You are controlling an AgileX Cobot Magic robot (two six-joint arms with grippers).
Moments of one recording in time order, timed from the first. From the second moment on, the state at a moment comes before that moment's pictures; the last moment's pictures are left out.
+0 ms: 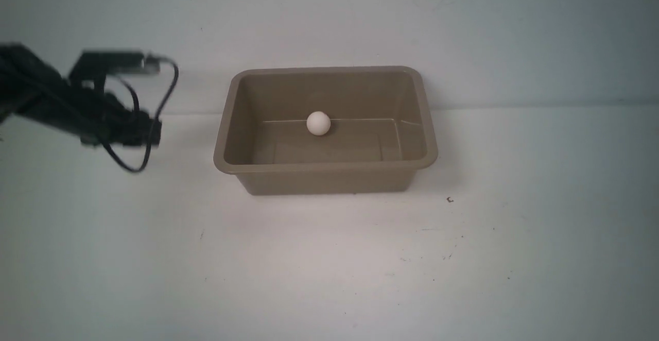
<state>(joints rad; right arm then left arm) 0.52 0.60 -0.94 0.10 1.07 0.03 0.12 1.96 -1.49 -0.59 0.58 0.67</state>
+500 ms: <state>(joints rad) 0.52 0.60 -0.94 0.10 1.05 0.03 -0.25 2.11 -1.64 -0.74 0.58 0.87</state>
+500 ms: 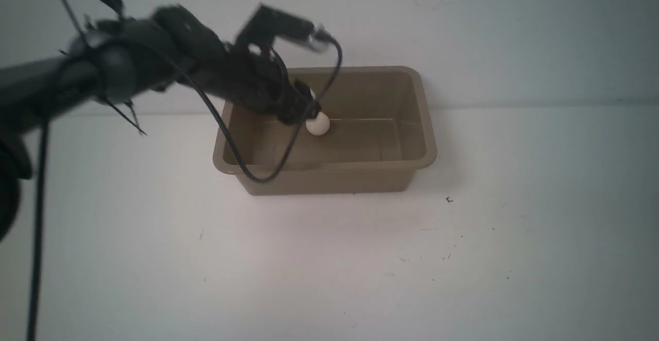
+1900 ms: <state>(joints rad) 0.52 0.60 -0.94 0.05 1.10 0.07 0.26 2.22 -1.81 -0.86 1.19 1.85</state>
